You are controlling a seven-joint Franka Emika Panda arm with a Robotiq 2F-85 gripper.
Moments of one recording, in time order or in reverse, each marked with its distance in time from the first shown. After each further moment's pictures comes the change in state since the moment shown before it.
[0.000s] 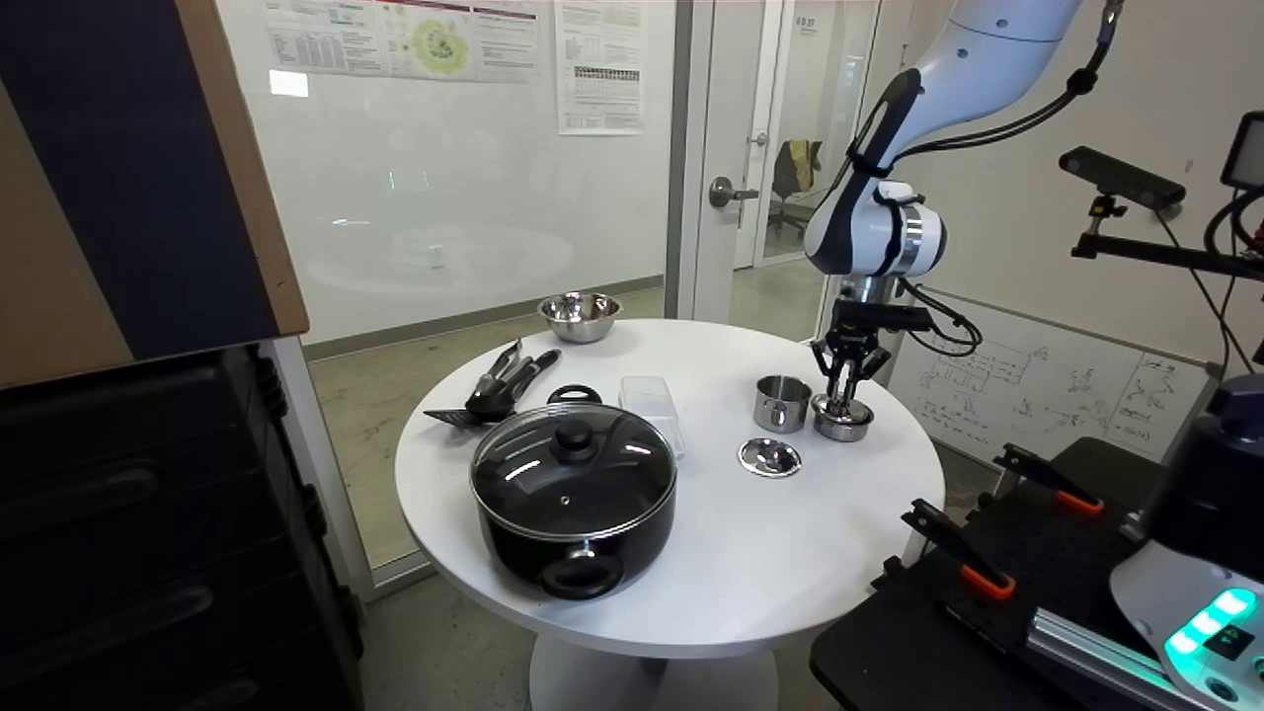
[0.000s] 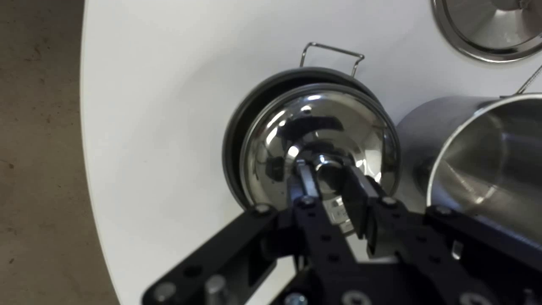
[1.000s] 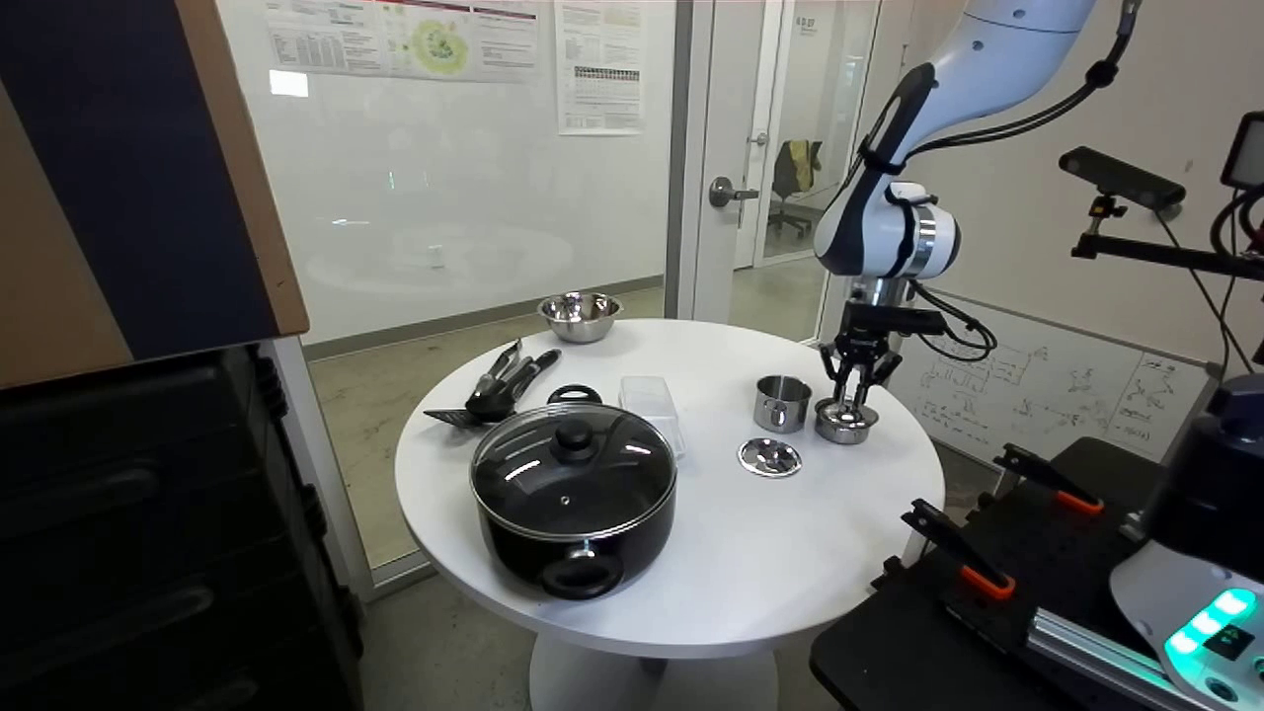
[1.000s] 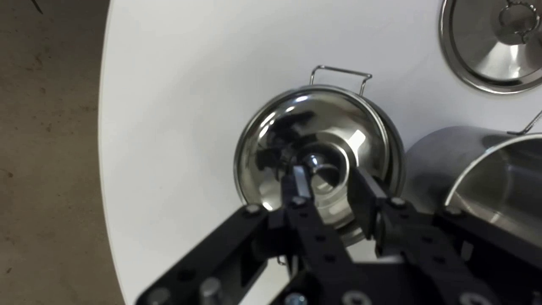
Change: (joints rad) arm -0.035 -0.039 0.026 -0.070 0.003 0.022 -0.027
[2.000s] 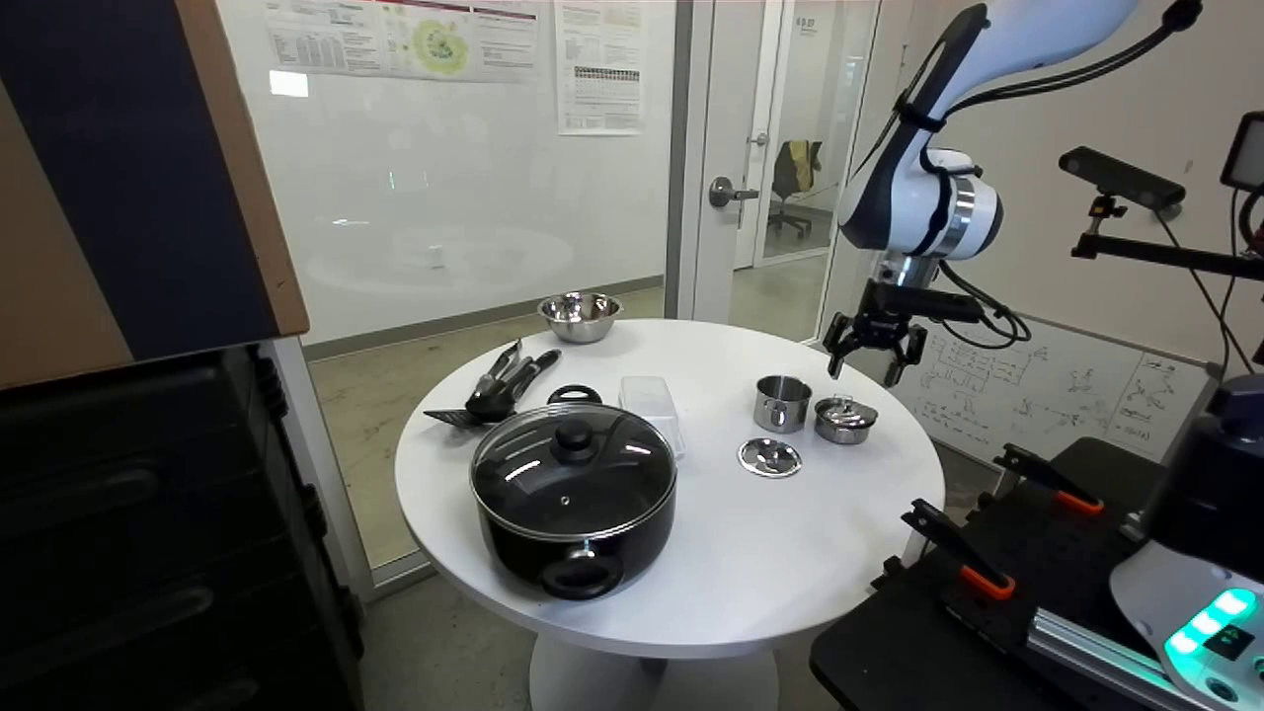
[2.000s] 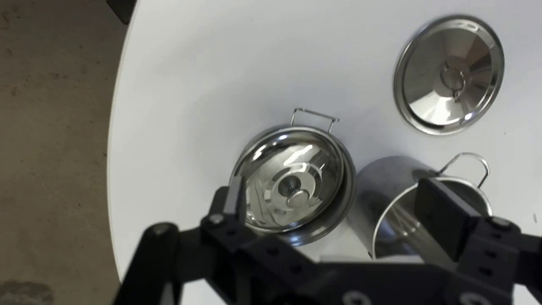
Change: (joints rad) arm -0.072 -0.211 0.091 -0.223 0.093 0.101 -0.207
